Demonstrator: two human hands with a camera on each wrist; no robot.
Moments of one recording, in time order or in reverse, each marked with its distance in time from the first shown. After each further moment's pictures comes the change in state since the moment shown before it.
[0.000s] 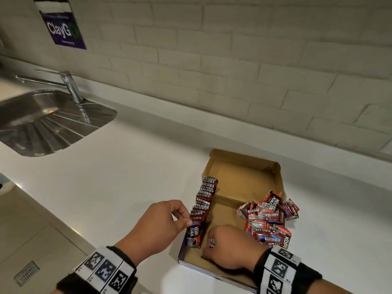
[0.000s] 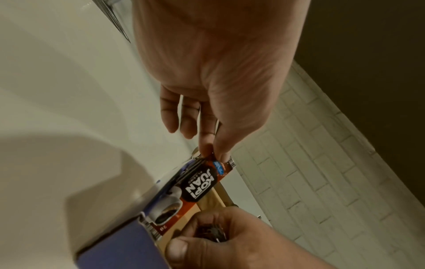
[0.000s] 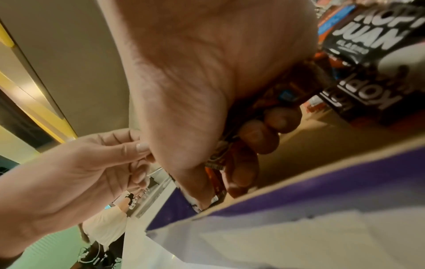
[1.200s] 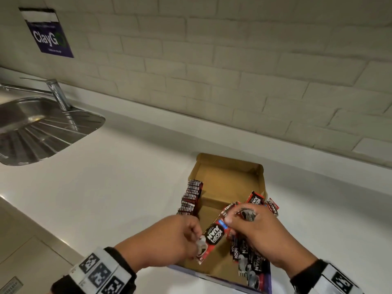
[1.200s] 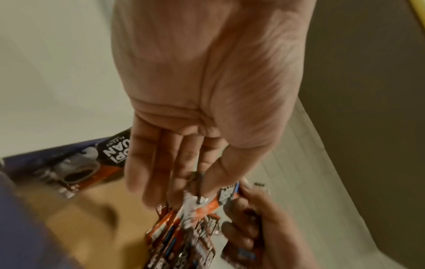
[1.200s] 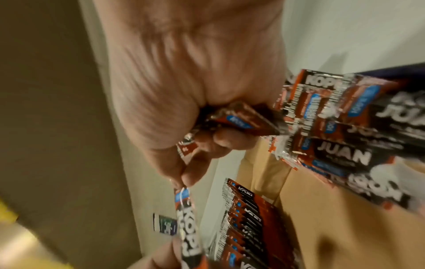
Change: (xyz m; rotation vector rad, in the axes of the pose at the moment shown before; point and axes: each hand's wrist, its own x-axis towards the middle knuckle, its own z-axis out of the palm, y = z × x) left_hand -0.019 0.055 0.009 -0.164 -0.465 0.027; right_hand -0.082 0.046 -0.055 0.892 0.385 -0.058
